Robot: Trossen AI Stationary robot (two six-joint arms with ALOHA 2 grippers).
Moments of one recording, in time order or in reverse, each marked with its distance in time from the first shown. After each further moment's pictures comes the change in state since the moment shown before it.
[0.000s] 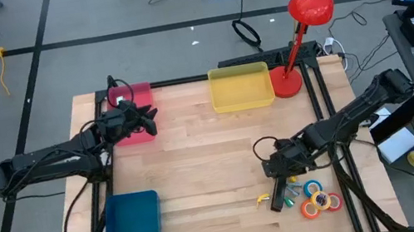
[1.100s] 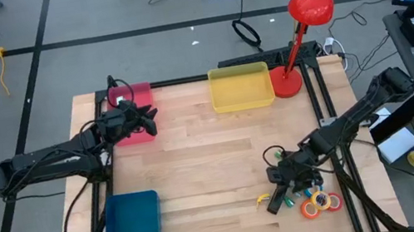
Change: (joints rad) left arm 0.000 0.000 0.000 0.000 0.000 0.005; right arm 0.094 -0.031 -0.076 0.174 -0.128 0.305
